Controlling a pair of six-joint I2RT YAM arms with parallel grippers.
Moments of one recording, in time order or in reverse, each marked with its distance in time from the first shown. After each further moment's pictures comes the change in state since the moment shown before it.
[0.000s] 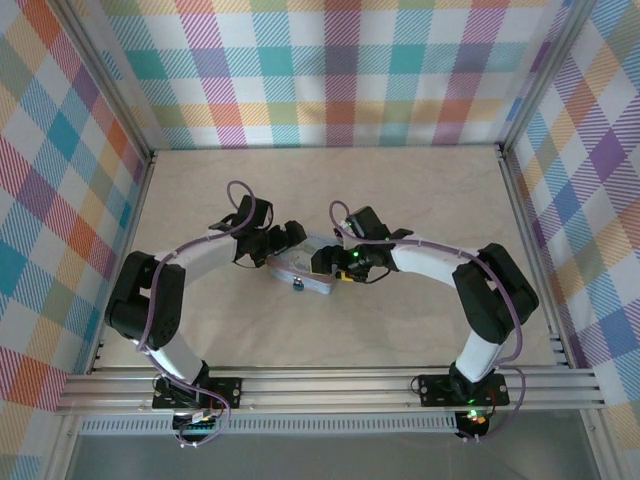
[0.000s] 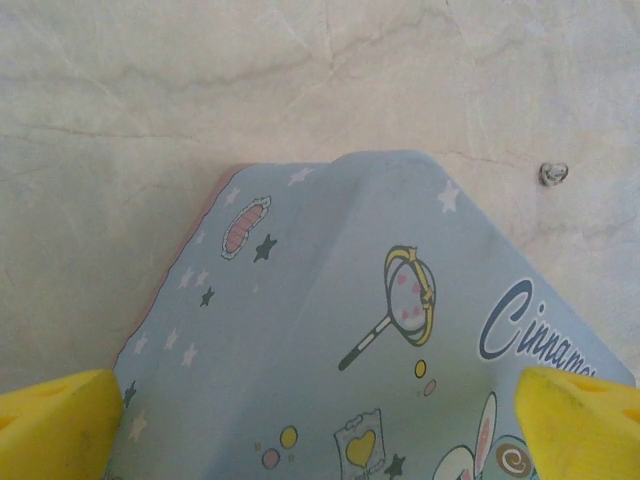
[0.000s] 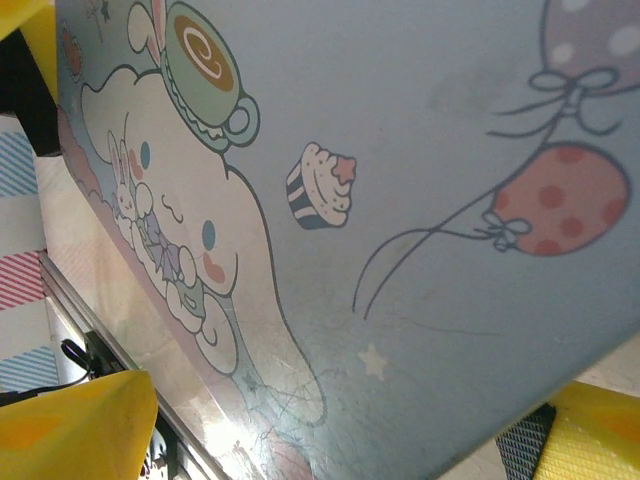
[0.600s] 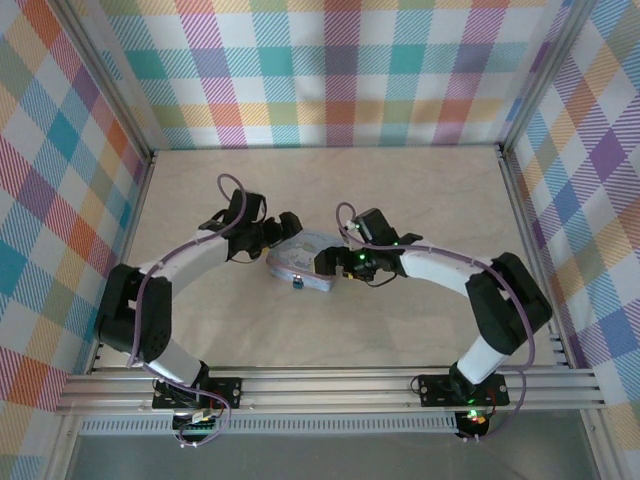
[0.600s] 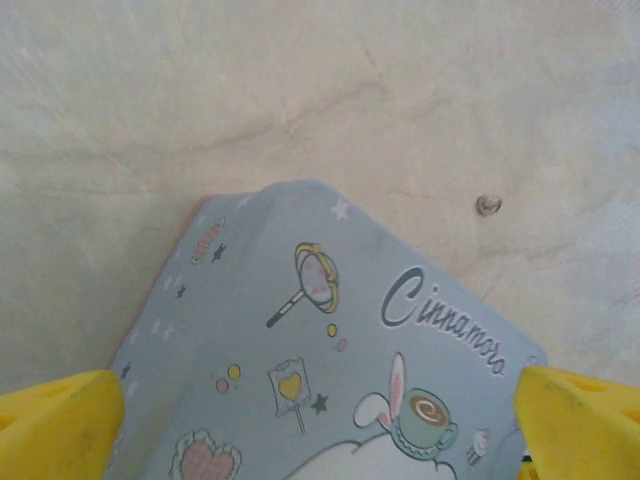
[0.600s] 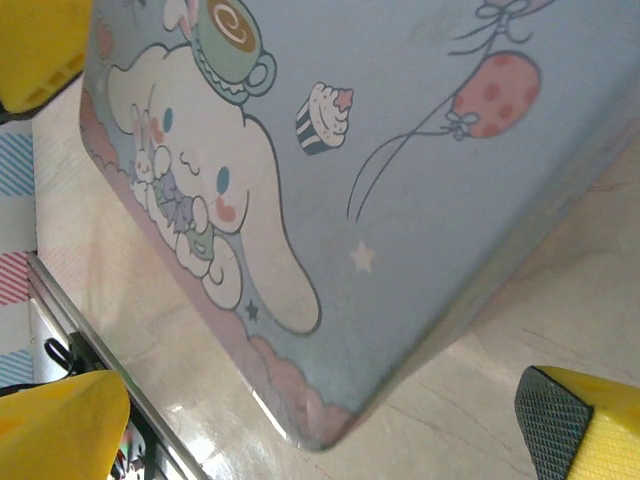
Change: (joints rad) left arm 0.027 -0.113 0.014 -0.032 -0.048 0.027; right arm -0.011 -0.111 -0.078 0.017 0.053 -0.050
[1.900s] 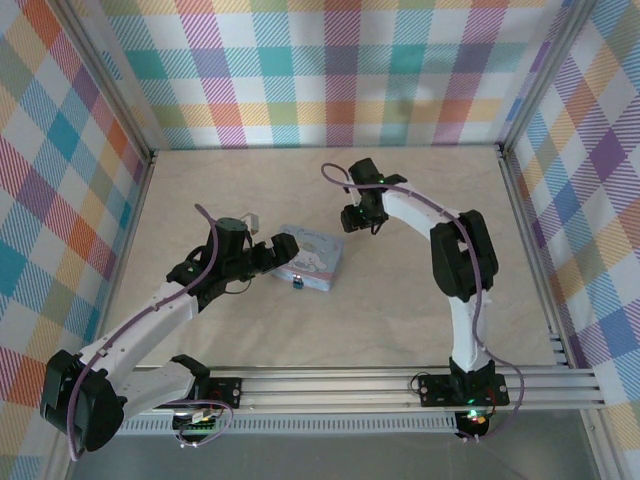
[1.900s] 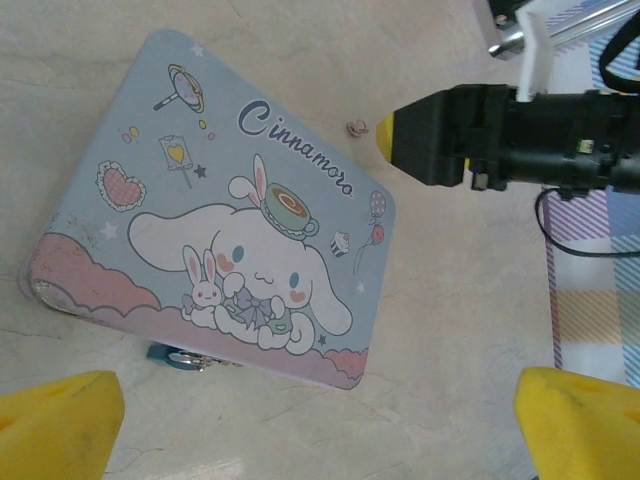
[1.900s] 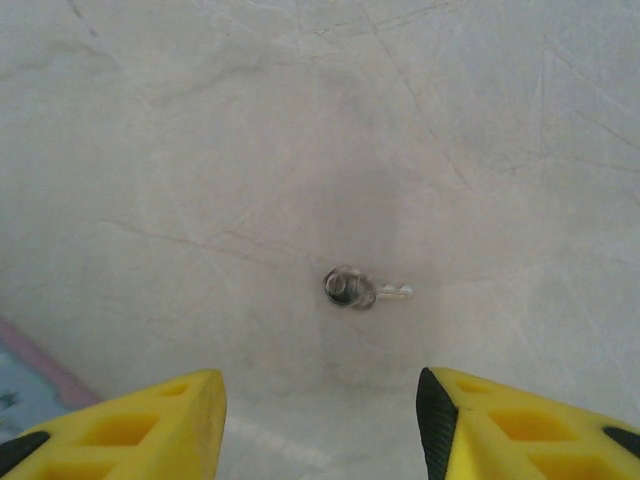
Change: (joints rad) left arm -0.147 -0.476 -0.243 -0.023 -0.026 -0.071; right arm -0.162 0.492 0.708 -0.474 0.469 -0.523
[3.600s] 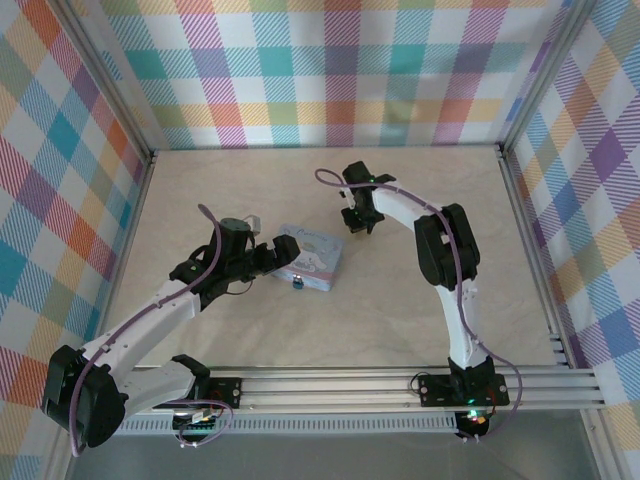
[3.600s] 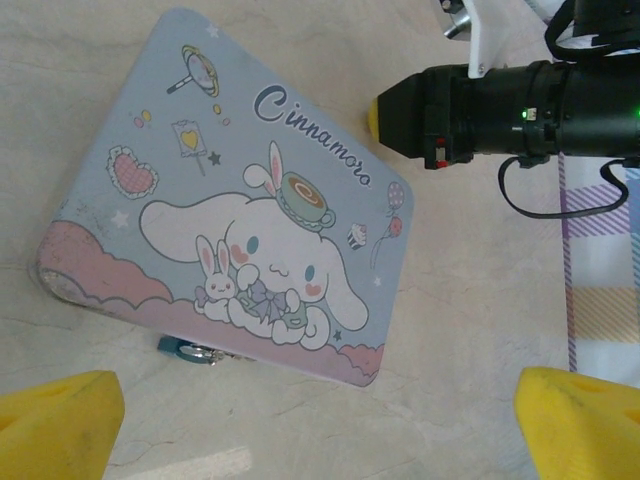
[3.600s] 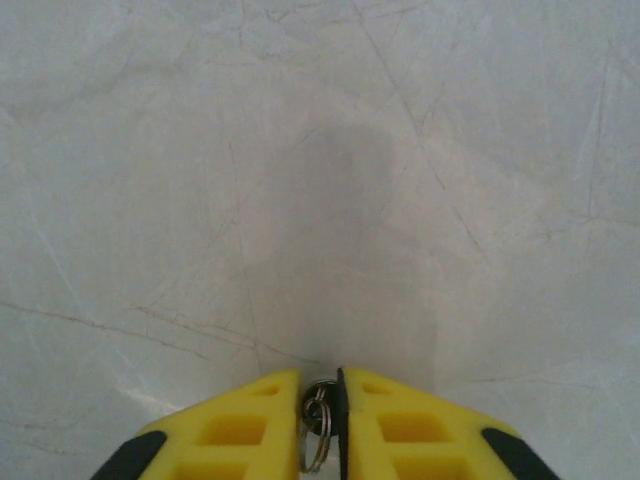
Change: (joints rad) left arm -0.006 0.023 0.001 -0.016 -0.008 0.001; right arm -0.008 0.147 0.107 -0.036 0.043 -0.045
